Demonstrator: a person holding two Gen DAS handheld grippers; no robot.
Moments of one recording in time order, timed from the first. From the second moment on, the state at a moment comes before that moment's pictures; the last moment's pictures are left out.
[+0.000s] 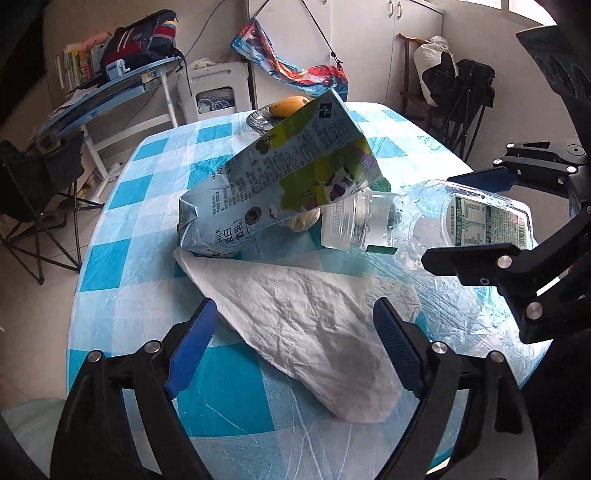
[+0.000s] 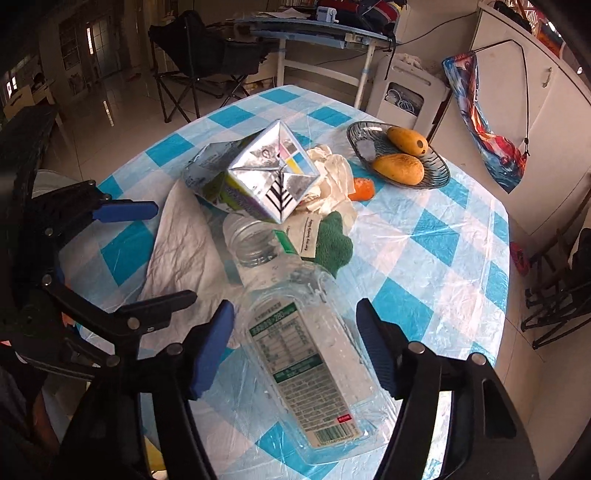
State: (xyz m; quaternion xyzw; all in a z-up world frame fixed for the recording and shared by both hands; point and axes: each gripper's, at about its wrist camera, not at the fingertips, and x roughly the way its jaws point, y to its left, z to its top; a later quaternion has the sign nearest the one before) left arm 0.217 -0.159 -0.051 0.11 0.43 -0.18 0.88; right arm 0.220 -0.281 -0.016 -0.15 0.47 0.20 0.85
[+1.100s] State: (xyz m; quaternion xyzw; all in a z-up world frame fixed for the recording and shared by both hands) left arm 0.148 -0.004 -0.041 -0.10 0.42 -0.13 0.89; right arm 0.133 -0.301 -0.045 0.16 0.45 0.20 0.85
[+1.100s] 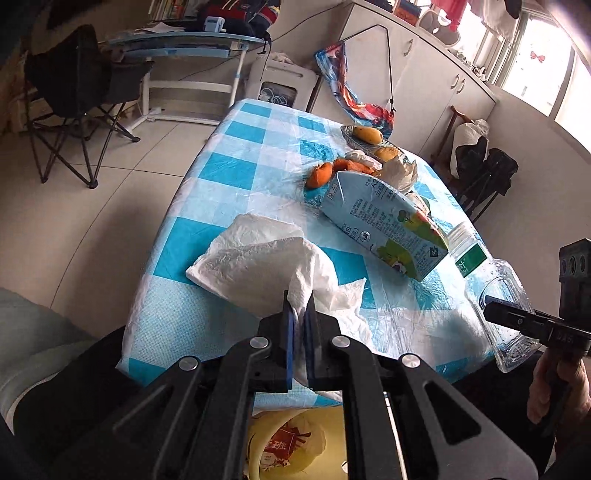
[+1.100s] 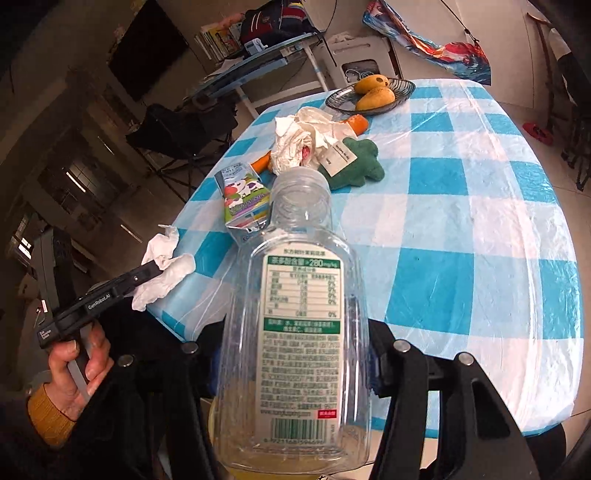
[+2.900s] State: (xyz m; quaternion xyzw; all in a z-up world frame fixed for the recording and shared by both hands) left arm 0.050 0.022 -0.015 -0.11 0.38 -0.15 0.90; right arm 0.057 -0.220 -0.081 0.21 0.49 0.25 0.81
